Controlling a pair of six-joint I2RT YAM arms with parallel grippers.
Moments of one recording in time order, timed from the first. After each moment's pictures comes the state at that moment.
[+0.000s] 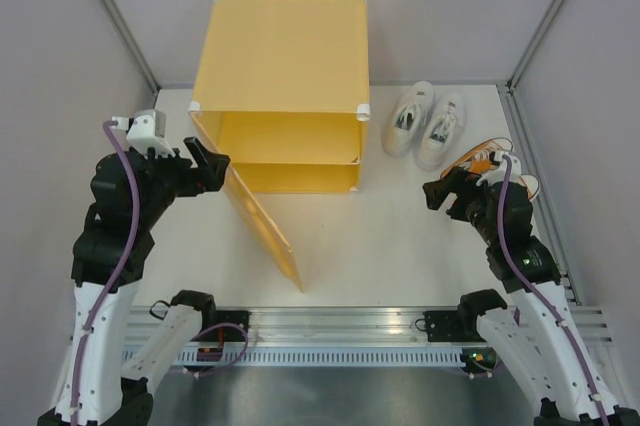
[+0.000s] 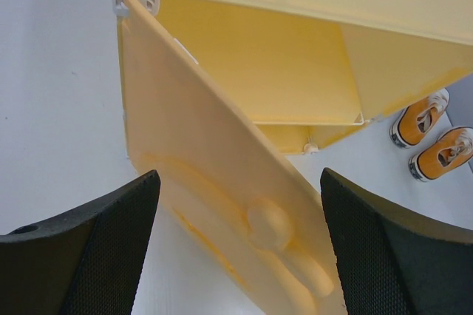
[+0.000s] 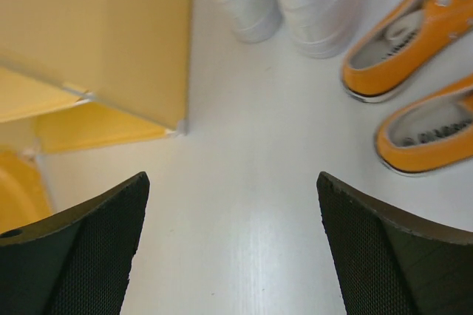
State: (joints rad) left arm -0.17 0.75 1.24 -0.76 0.09 -0.31; right arm 0.21 0.58 0.69 -0.50 0.08 0.50
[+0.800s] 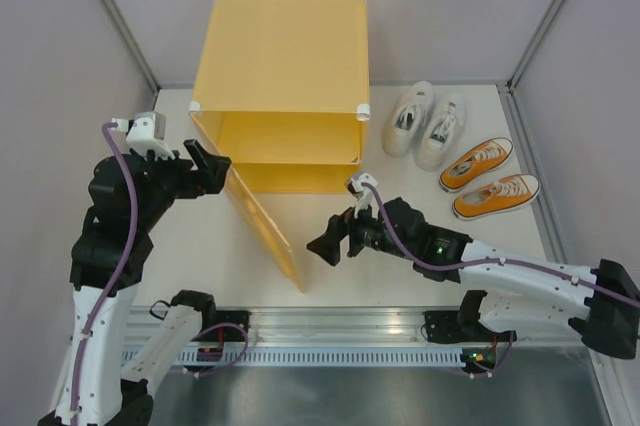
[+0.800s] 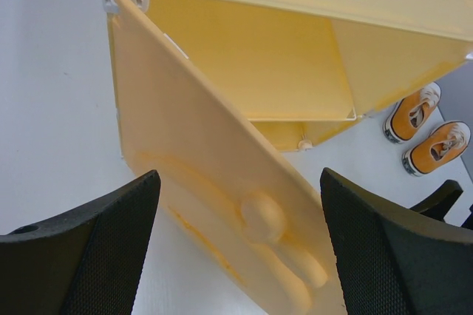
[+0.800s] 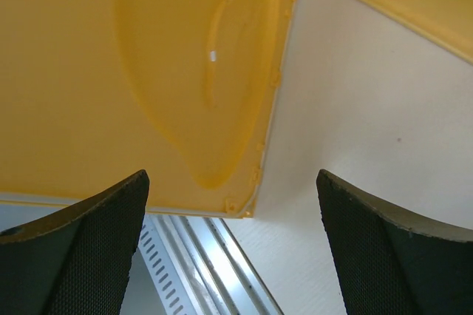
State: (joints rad) left arm -0.17 0.73 1.24 -0.77 0.11 -0.31; right arm 1.02 1.01 0.67 0.04 -0.04 0.53
